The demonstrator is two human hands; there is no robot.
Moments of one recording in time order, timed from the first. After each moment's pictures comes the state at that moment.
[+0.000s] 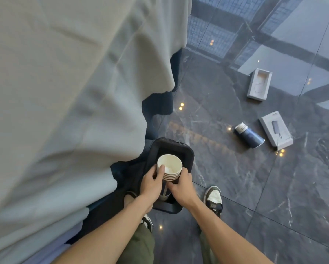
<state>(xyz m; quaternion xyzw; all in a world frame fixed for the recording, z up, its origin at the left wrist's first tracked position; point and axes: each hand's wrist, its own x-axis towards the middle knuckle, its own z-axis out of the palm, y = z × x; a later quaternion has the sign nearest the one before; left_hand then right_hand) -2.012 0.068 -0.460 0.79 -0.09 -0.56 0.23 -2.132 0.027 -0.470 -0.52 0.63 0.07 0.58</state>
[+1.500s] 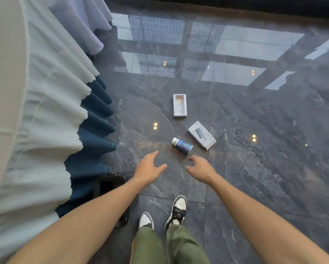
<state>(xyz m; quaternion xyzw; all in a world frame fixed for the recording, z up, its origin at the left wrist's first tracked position) -2.241 -0.153 -0.247 0.72 -0.46 -0.51 0.03 -2.462 -0.182 -0.268 -0.56 0.67 0.13 0.47</state>
